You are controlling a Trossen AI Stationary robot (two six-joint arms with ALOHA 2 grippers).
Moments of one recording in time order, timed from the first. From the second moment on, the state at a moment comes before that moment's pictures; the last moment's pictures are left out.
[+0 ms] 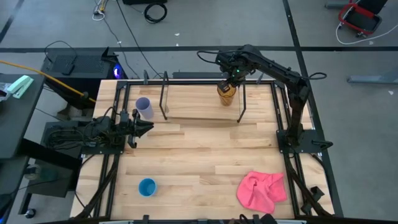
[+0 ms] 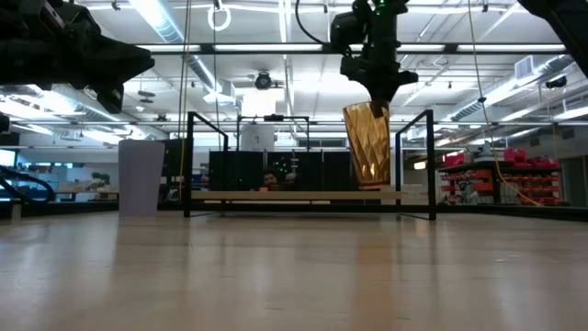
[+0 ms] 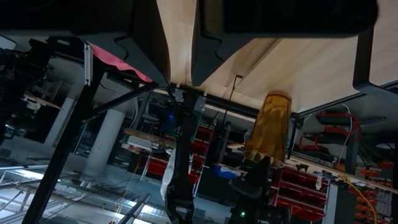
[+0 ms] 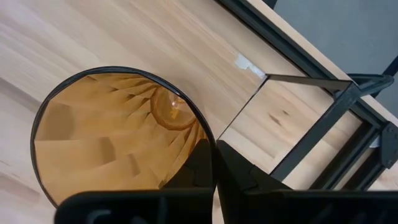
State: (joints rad) left arm 0.01 0.01 0.03 0.12 -0.13 -0.29; right arm -0.57 1.88 1.99 -1.55 0.13 0.40
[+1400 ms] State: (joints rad) left arm 0.01 0.01 0.03 0.12 -0.13 -0.29; right arm -0.58 1.90 1.92 -1.47 0.13 0.36
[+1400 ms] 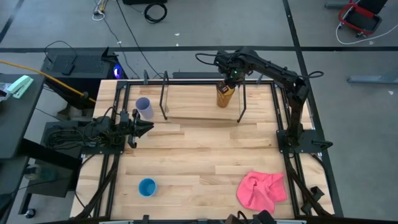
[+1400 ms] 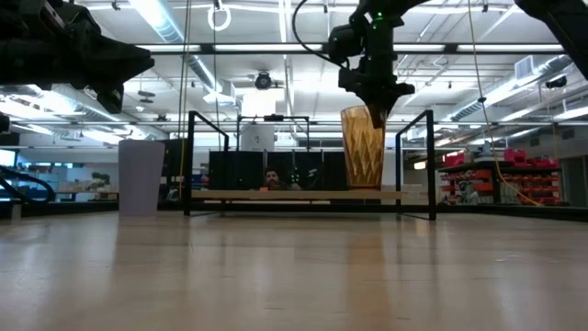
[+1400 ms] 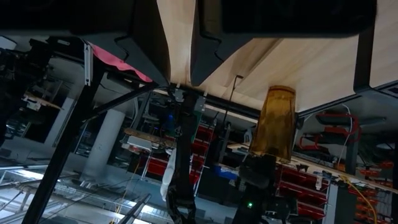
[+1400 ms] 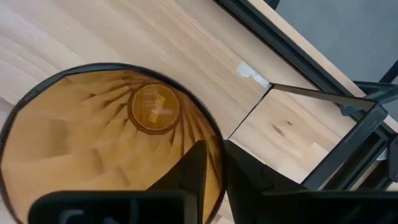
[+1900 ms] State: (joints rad) left arm 0.01 0.01 0.03 0.12 -0.13 -0.29; right arm -0.58 1.89 1.93 -1.47 0.13 0.37
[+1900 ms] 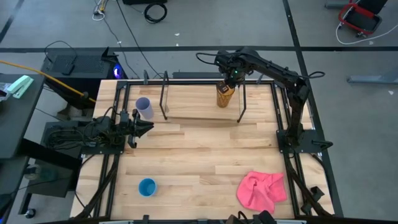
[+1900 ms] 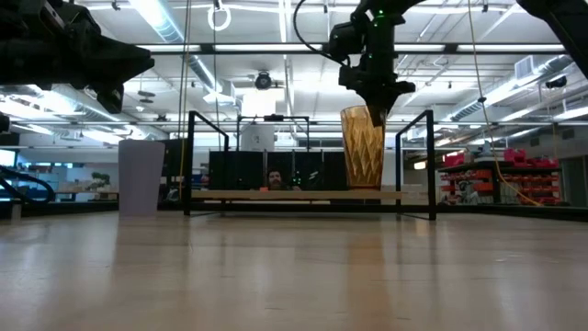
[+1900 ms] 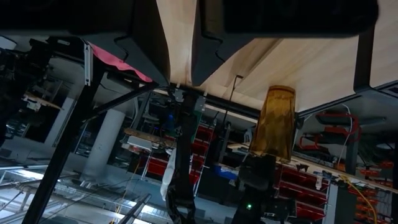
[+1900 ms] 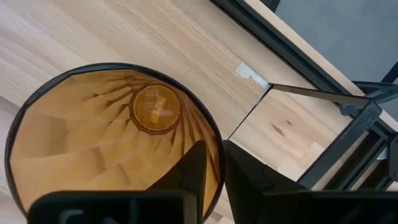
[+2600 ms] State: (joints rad) left arm 0.01 0.01 0.03 0.12 -0.13 -0.29; right arm -0.58 1.79 1.98 -1.48 0.13 0.39
